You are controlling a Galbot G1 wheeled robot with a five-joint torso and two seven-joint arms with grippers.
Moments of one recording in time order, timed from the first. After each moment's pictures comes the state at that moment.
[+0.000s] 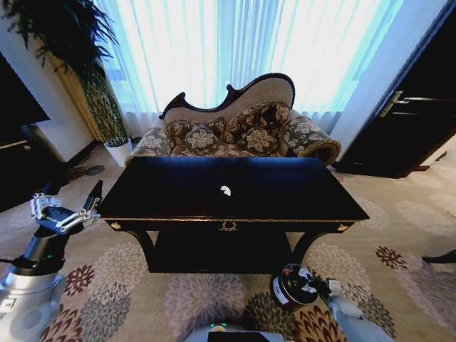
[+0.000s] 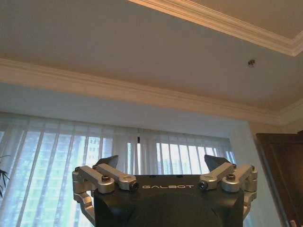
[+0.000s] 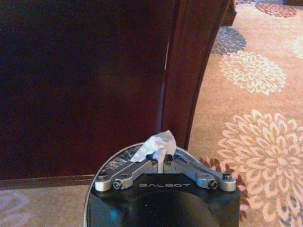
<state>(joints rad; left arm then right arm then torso) 1.60 -1.34 -1.24 -2.37 -0.91 -0.14 0.65 -1.15 0.99 0.33 0.86 0.60 0.03 -0.14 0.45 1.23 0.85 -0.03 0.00</state>
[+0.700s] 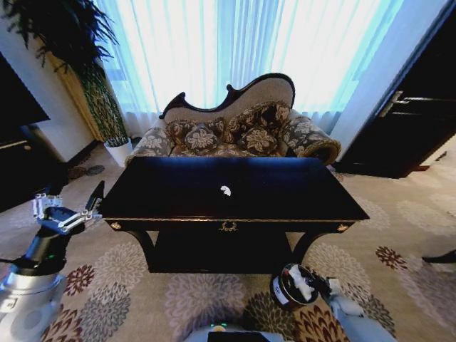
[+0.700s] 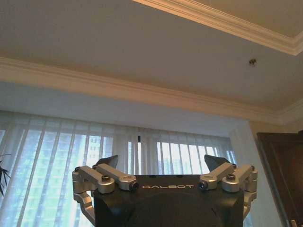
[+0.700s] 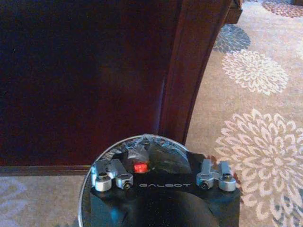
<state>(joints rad) 1.60 -1.35 -1.23 -2.37 -0.91 -0.14 0.64 -1.16 0.98 0.34 0.87 0.55 0.02 -0.16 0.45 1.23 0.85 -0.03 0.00</state>
